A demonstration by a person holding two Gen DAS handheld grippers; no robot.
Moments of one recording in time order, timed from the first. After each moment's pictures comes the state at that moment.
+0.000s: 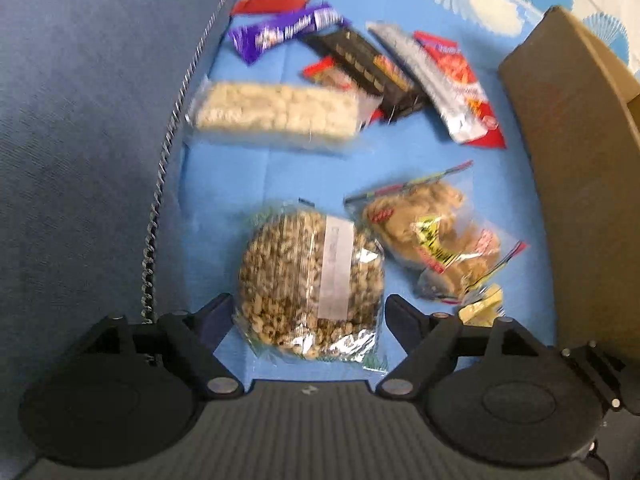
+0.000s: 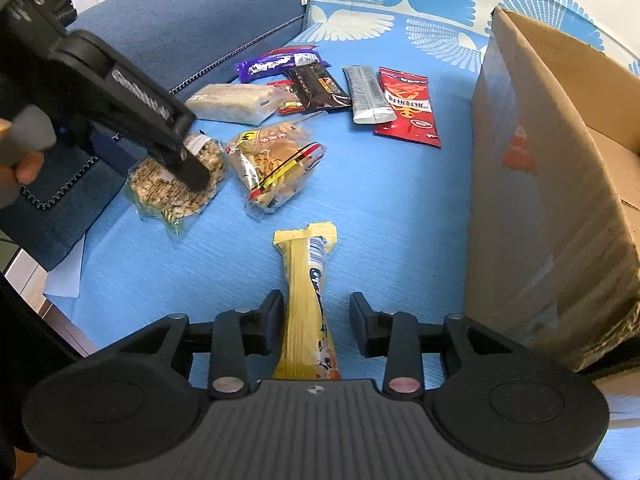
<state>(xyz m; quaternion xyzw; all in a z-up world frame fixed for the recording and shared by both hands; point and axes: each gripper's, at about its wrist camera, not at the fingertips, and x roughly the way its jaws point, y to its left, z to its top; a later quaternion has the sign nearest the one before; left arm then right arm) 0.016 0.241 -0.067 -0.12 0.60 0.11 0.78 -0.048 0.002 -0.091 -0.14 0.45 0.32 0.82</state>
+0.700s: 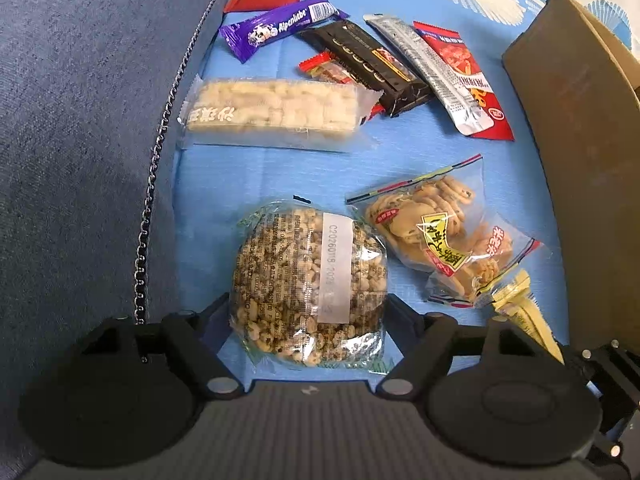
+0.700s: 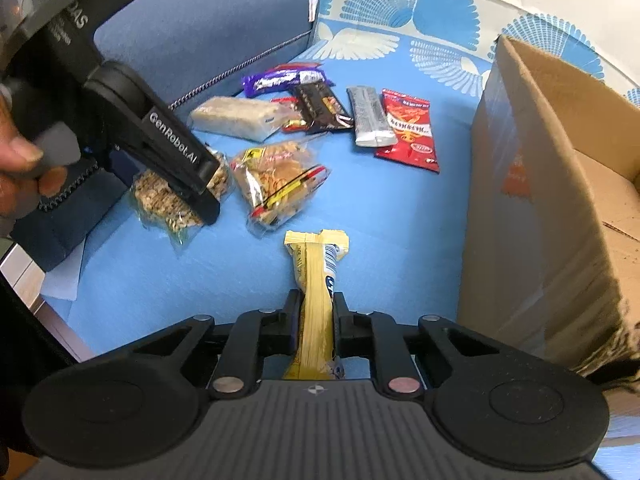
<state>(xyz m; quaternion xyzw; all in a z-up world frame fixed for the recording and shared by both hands) 0.019 0.239 -0.069 -0.11 0.60 0.11 0.79 -0.053 0.002 -0.081 -0.15 0.42 0.32 0.84</state>
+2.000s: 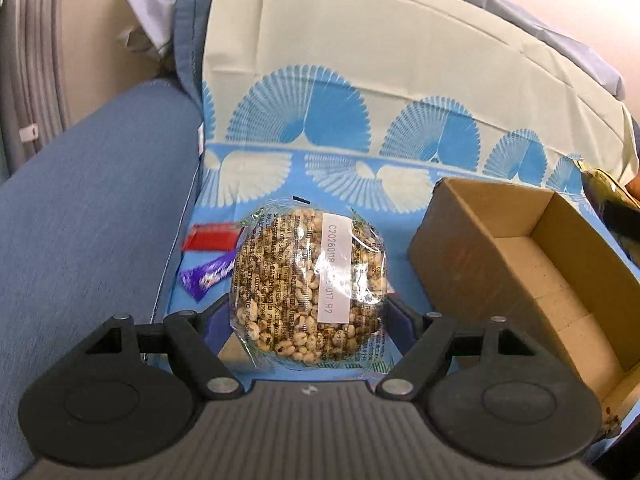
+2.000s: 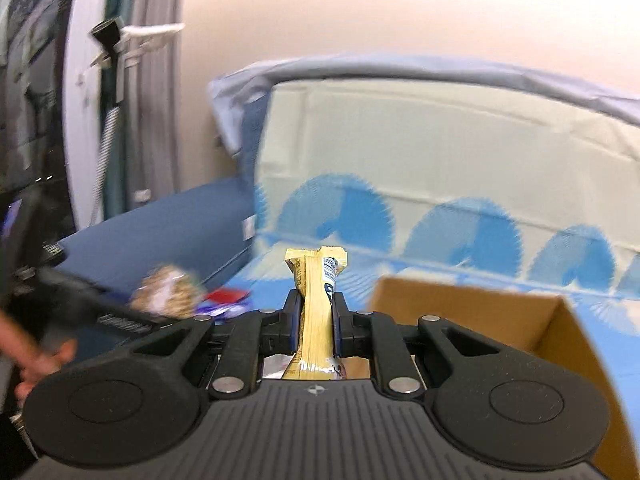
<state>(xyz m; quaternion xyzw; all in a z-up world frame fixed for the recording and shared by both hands) 0.015 0.195 0.029 -0.06 0.33 0.07 0.94 0.001 -0.083 0.063 -0.07 0.18 0.30 0.93</state>
